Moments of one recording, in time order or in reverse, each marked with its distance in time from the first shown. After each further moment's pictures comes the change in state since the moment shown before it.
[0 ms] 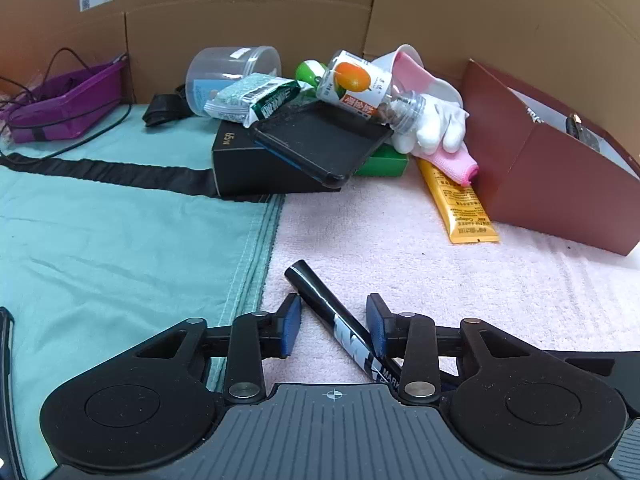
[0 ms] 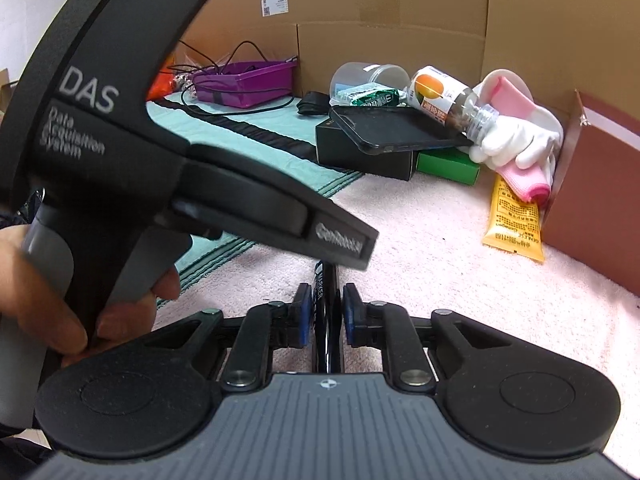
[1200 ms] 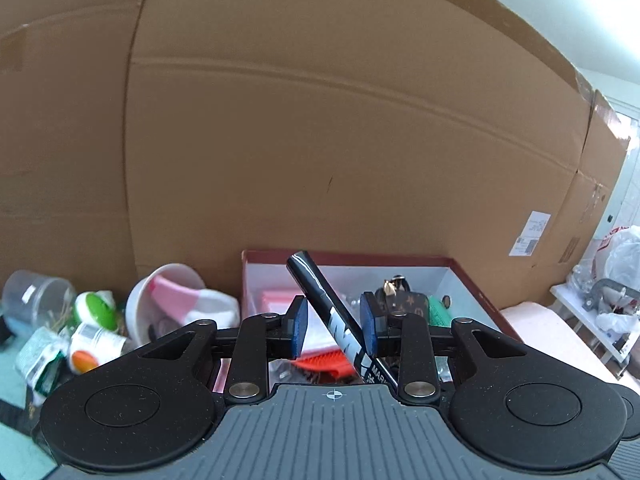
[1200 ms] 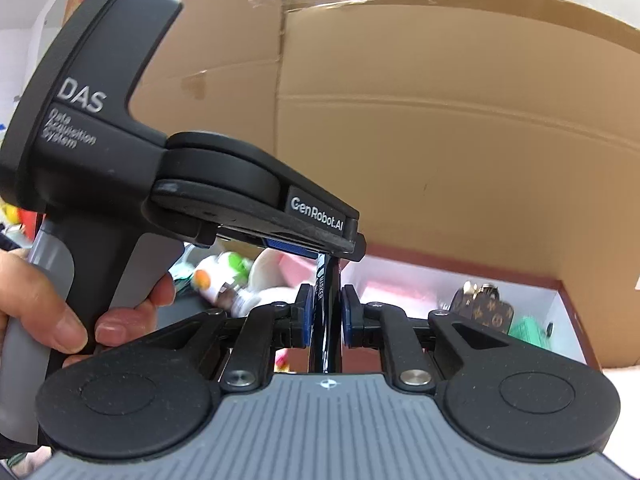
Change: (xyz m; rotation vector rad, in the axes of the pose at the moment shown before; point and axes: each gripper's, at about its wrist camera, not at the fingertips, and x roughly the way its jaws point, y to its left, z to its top) left arm -0.016 -0.171 0.153 0.176 -0.234 -0.303; right arm -0.107 -0.130 0.066 0.118 -0.349 -0.293
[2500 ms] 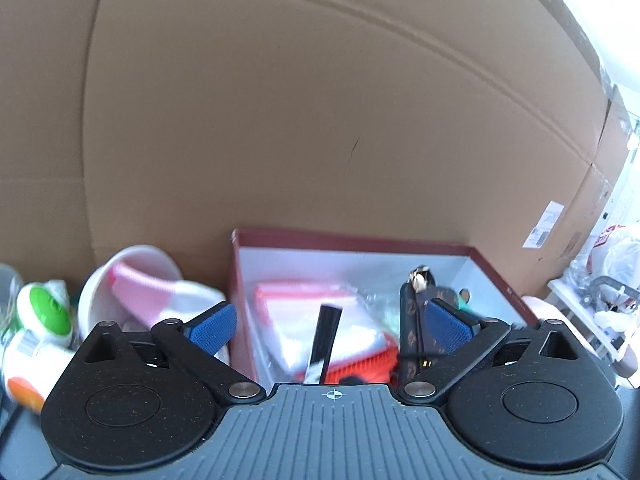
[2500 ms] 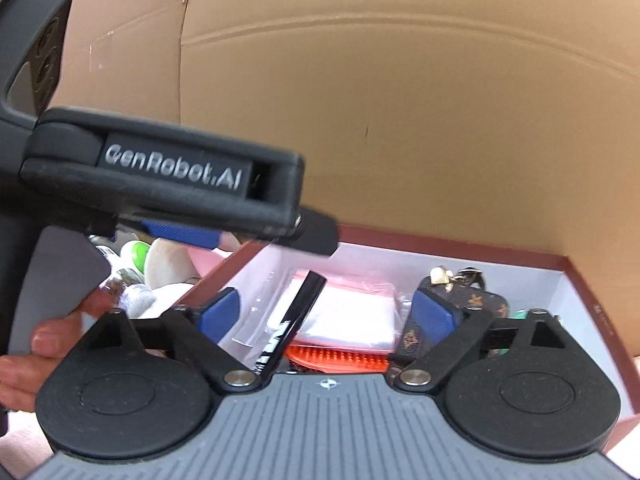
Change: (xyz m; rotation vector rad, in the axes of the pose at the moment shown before) left arm 0.081 0.026 -0.012 -0.035 0.052 -0.085; right arm 0.106 -0.023 -0.035 0.036 0.043 -0.125
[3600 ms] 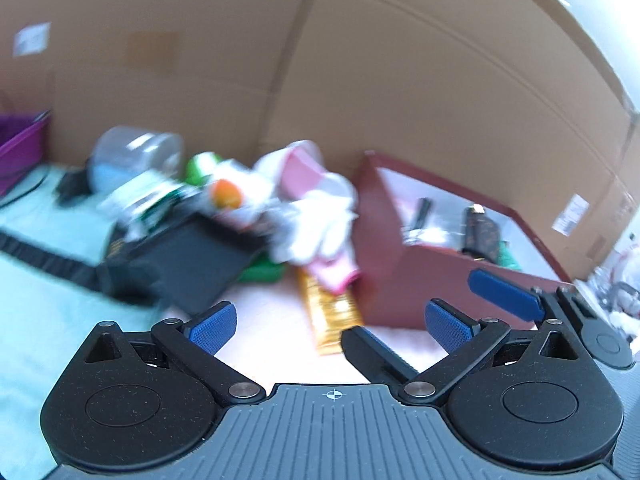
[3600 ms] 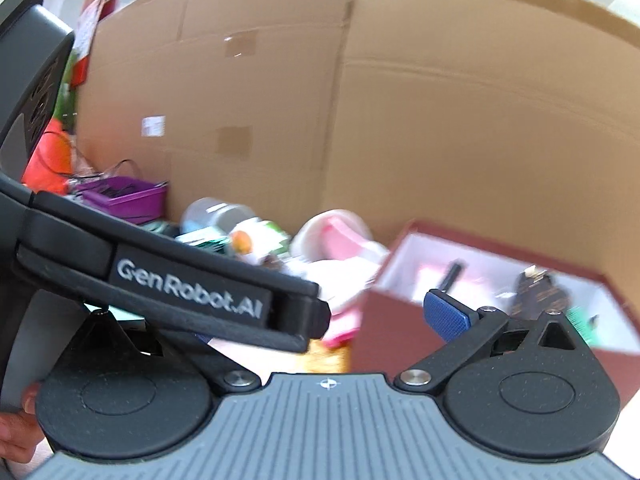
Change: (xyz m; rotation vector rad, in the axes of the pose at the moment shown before) left arm -0.151 0.070 -0.109 -0.194 -0.011 0.154; right arm -0.073 0.089 -0.025 -0.133 -0.047 0.126
